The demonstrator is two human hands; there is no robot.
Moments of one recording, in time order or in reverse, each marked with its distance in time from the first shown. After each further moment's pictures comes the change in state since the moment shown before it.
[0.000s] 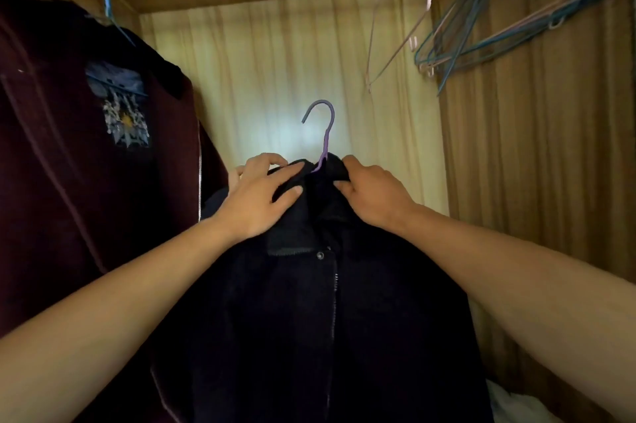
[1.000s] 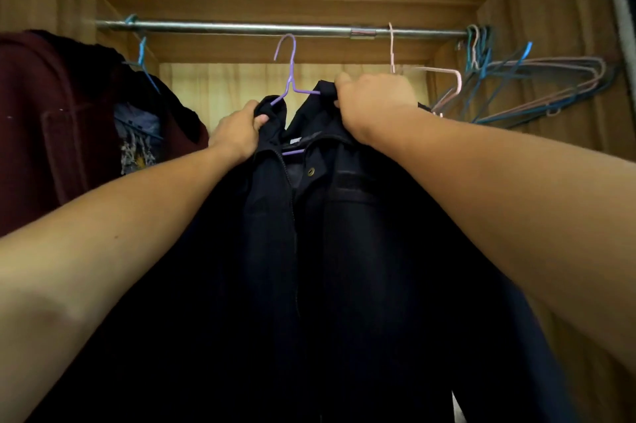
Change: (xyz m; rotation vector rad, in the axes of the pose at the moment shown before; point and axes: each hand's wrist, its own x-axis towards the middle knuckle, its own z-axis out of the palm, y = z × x) left_hand 0.158 -0.087 -0.096 -0.061 0.241 -0.272; right_hand 0.127 -0.102 -0.137 -0.771 0.295 0.020
